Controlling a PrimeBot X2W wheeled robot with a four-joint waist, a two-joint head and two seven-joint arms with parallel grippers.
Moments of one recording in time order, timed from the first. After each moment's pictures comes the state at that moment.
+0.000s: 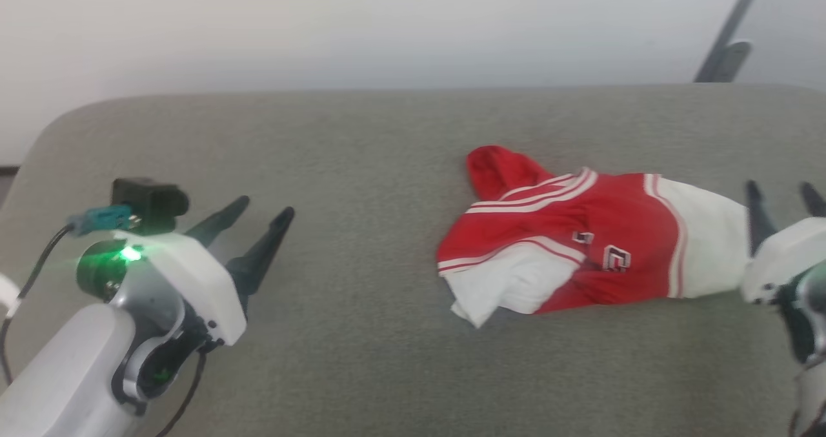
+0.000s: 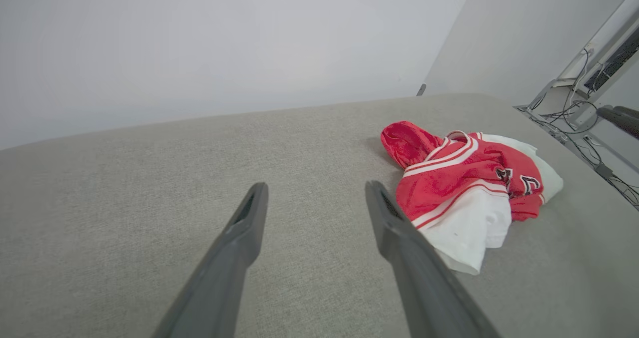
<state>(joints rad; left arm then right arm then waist) -0.40 0.63 -0.48 0.07 -0.90 -0.01 0.15 -0.39 -0.26 -0.24 0.40 0.16 0.13 0.19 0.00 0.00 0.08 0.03</state>
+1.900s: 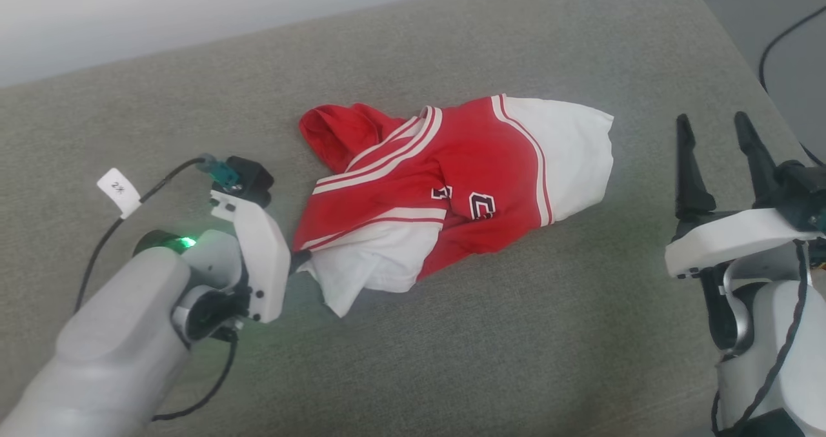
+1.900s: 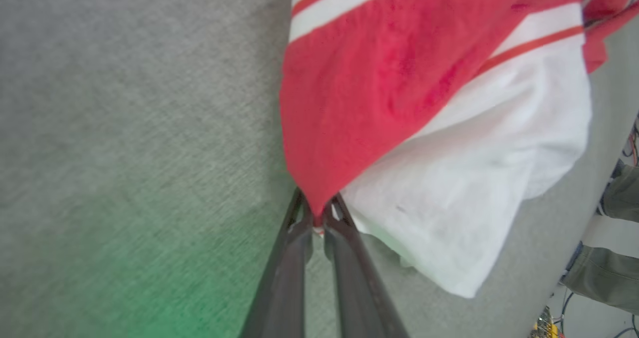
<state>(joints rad) -0.70 0.50 -0.72 0.48 -0.95 -0.08 0.59 -0.38 -0.05 -0.15 0.19 0.10 0.13 -0.12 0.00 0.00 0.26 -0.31</state>
